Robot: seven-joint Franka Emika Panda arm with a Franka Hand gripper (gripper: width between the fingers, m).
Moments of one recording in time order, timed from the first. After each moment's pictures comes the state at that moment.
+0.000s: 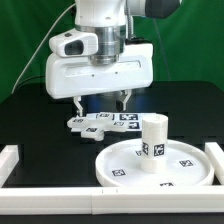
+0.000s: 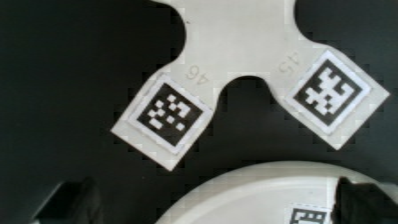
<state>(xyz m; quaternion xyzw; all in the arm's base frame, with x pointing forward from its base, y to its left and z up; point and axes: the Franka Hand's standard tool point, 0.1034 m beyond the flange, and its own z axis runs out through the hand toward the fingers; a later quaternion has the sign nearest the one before) 0.467 -0.049 0.073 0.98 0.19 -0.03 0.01</state>
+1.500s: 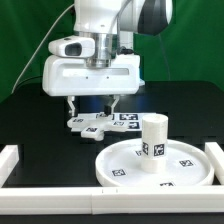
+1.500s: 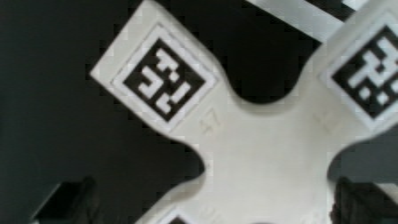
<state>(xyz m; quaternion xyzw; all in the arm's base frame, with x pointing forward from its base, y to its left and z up) 0.416 -0.070 0.050 0.97 0.23 0.01 0.06</state>
